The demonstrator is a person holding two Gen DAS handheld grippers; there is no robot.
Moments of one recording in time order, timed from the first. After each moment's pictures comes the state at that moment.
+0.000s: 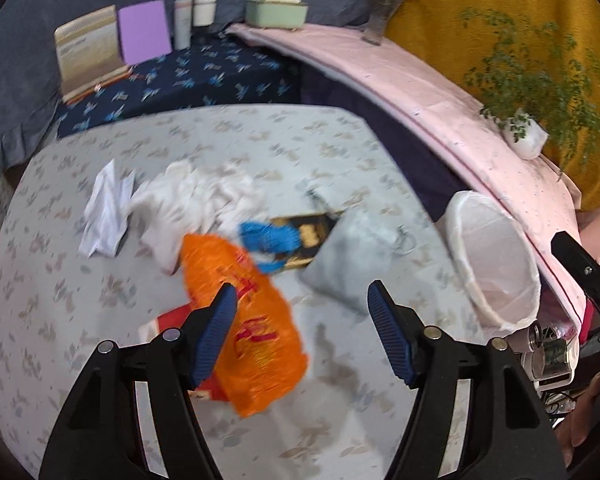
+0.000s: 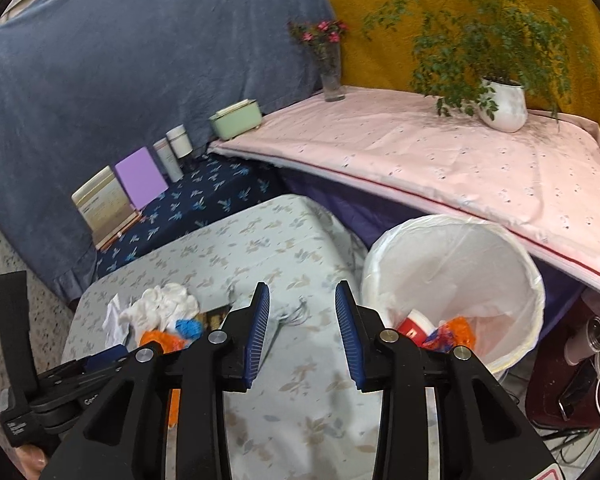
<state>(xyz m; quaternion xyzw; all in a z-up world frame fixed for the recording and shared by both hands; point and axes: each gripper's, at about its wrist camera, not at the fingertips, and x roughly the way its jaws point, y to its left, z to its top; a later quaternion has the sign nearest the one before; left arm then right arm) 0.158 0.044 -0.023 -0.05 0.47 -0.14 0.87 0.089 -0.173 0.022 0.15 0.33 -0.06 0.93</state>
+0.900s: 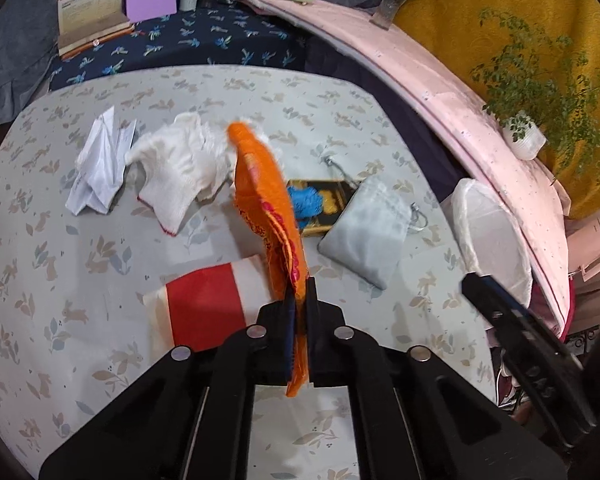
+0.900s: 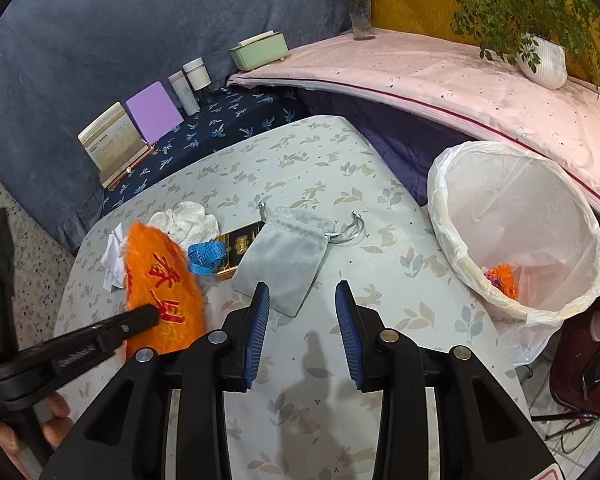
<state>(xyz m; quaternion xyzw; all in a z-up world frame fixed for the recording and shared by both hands) 0.162 0.065 -0.040 -0.09 0.50 -0.17 0.85 0.113 -0.126 -0.045 0.15 0.41 -0.02 0.90</state>
